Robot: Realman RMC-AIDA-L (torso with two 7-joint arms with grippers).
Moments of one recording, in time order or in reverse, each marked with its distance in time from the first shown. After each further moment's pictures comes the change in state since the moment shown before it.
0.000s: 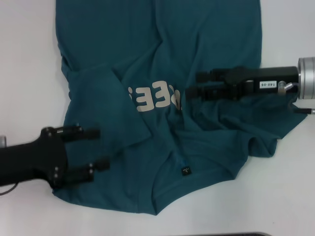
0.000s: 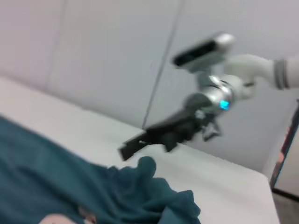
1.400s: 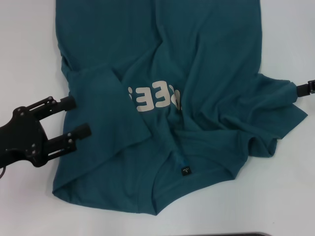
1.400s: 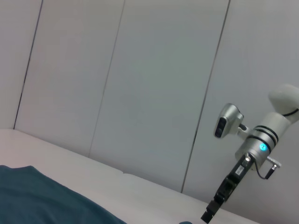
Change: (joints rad) left arm 0.020 -0.011 -0.174 0.047 -0.090 0.048 0.032; right arm 0.040 -0.134 0.476 -0.254 -0.775 -0.207 0.600
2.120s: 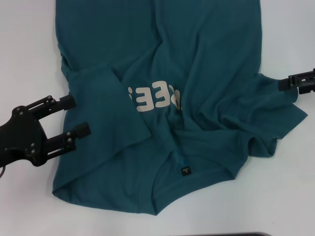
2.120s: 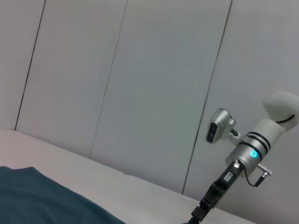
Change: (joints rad) left arm 0.000 0.000 -0.003 0.001 -0.003 0.001 -0.003; right arm 0.031 0.037 -0.007 0.057 0.005 0.110 -0.006
